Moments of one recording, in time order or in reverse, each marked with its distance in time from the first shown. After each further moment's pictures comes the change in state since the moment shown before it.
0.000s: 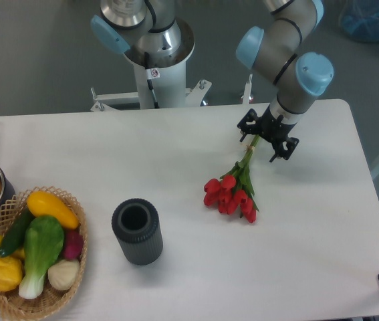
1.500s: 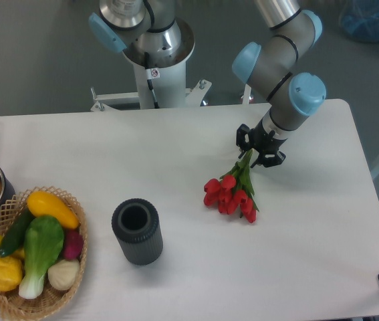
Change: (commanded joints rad) arm -0.022 -0.034 0.023 -0.011 0.014 -0.006
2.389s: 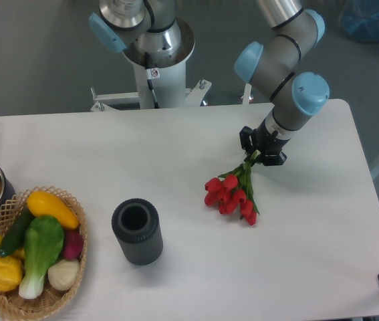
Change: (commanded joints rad) arm 0.005 0.034 0.067 -0.083 0.000 -0.003
